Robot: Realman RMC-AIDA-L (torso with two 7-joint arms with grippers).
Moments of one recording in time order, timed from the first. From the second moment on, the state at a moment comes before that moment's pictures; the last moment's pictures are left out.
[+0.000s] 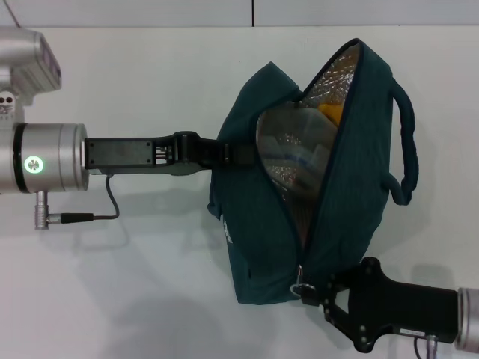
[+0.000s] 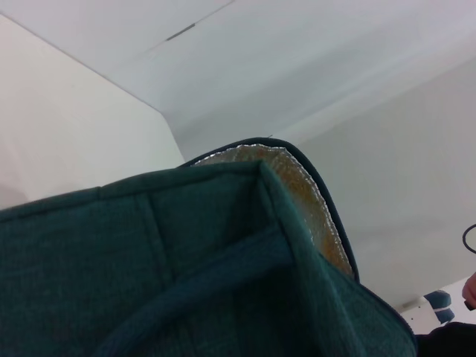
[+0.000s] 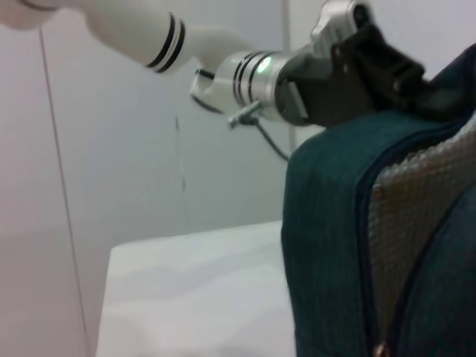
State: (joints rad) left arm -0.62 -2.07 0.70 0.58 1.94 1.77 -2.18; right arm 0.34 2.02 -1.85 -0.35 -0.90 -1.39 0.66
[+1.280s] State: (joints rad) left arm -0.51 -2.06 0.69 0.59 1.74 1.82 -1.87; right arm 0.28 2.01 -1.71 -0.31 -0.78 -1.71 0.64
